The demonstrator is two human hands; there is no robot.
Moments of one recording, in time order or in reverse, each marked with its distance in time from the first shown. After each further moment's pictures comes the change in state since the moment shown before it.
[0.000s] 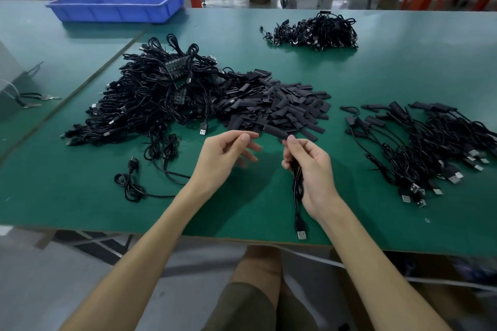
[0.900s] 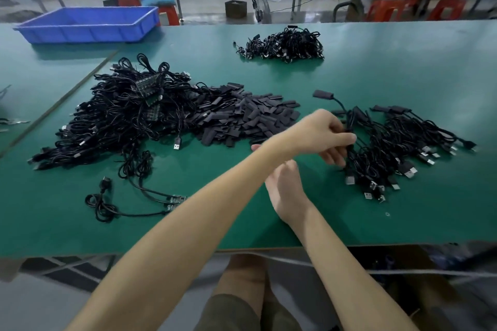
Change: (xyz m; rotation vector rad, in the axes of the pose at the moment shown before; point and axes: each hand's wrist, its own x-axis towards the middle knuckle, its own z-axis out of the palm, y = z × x) left_hand 0.083 0.104 0.169 0.157 -0.683 -0.123; right_hand 0.002 -0.007 -0.001 0.141 0.013 0.136
